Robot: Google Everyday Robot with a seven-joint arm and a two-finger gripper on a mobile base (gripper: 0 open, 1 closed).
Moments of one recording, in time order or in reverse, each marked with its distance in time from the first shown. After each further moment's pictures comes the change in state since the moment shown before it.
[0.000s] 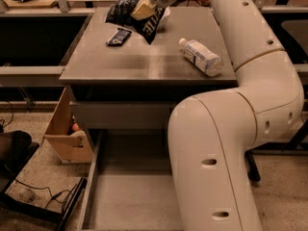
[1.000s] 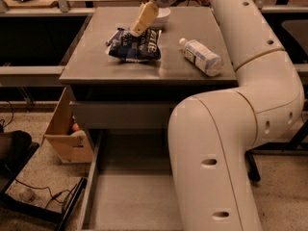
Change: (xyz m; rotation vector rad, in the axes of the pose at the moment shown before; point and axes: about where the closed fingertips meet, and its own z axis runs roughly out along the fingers) arm 0.000 0.000 0.000 0.000 0.000 0.000
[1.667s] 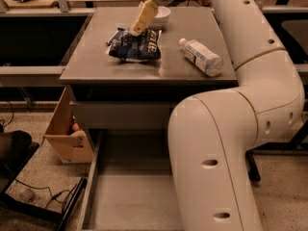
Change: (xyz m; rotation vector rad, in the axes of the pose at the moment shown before) arm -0.007 0.001 -0.004 -0.004 -0.014 -0.016
